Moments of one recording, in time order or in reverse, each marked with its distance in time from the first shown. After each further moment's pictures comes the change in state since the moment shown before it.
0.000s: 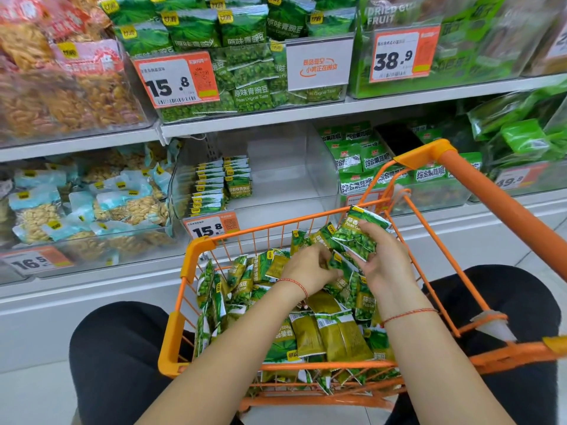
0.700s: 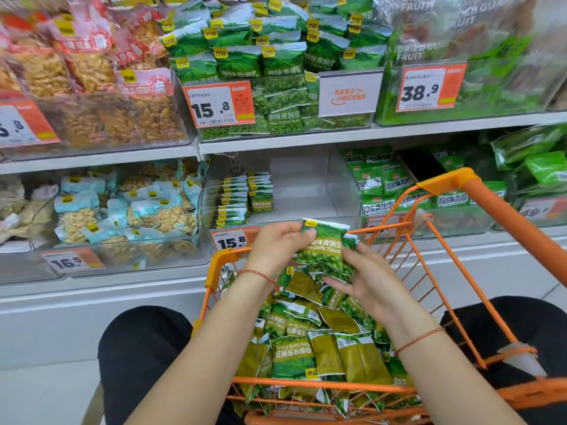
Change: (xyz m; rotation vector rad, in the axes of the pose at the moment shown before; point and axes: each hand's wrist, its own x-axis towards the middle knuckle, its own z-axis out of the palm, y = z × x) left_hand -0.037 -0.003 -0.097 -0.801 0.203 -0.059; right_hand -0.033 0.008 0.032 -0.228 -0.388 0.134
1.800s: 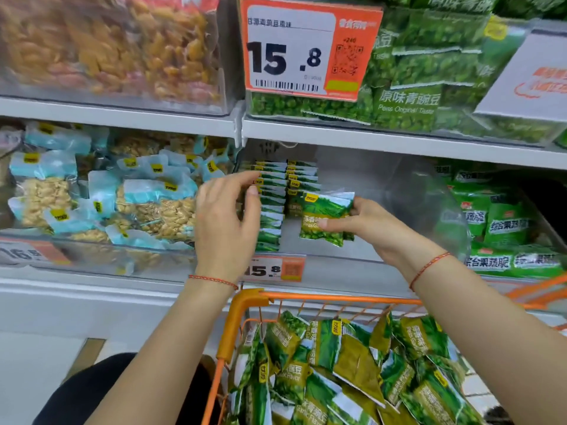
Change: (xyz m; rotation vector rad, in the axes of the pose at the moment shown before) left_hand 0.117 -0.037 -0.131 0.593 0.739 0.597; right_hand 0.200 -0.031 0.101 -0.838 -0.271 -0.043
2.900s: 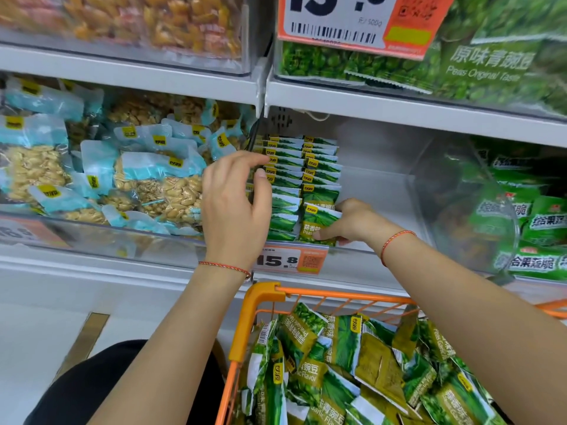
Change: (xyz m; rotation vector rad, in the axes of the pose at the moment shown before) left_hand 0.003 -0.024 0.014 0.038 0.048 -0.020; right_hand 0.060 0.021 0.038 -0.621 -0.018 0.276
